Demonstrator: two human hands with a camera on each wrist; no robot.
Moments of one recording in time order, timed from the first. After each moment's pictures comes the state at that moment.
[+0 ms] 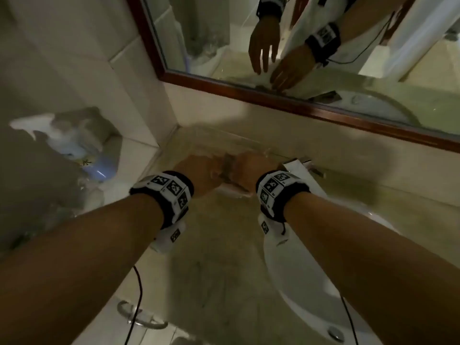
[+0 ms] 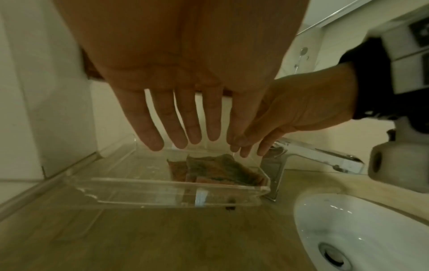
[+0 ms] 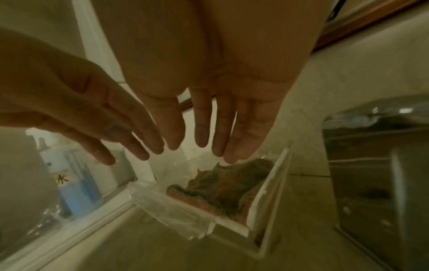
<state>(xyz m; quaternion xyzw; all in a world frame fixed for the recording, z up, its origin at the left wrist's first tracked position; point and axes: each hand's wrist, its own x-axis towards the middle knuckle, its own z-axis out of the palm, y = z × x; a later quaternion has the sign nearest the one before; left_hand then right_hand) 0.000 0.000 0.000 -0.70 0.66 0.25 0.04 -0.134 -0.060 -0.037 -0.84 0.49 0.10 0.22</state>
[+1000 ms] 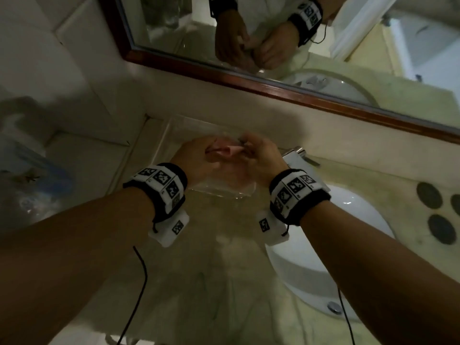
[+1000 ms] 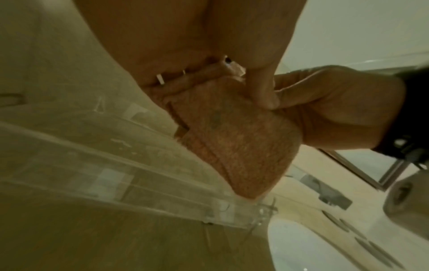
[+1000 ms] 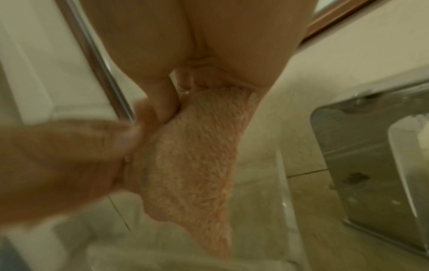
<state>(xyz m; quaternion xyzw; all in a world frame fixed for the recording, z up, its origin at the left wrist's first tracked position) 0.047 -0.054 -0.053 -0.57 0.66 0.43 -0.23 -0.129 -0.060 -0.030 -0.70 0.60 -0.18 0.34</state>
